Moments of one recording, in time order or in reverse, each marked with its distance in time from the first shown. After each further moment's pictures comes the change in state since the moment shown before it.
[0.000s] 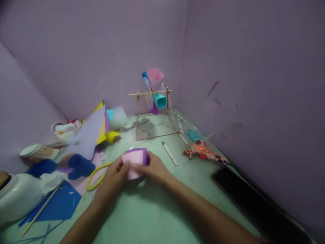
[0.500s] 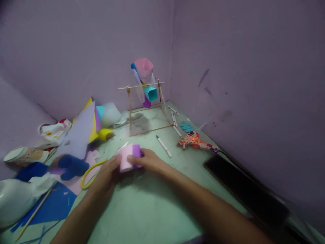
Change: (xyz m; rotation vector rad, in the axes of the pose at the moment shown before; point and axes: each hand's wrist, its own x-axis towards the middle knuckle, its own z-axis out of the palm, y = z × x) left_hand 0.005 -0.008 0.003 -0.343 -0.136 -0.286; right_hand 0.006 0.002 -0.008 -0.052 -0.101 0.157
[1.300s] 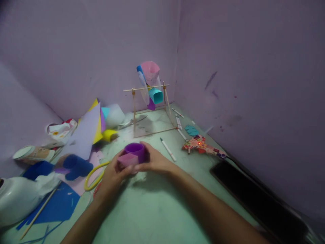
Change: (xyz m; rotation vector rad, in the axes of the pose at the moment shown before) left_hand 0.002 -0.009 -0.005 0.216 0.020 0.265; right_hand 0.004 -0.002 -0.012 -0.018 -0.167 -0.251
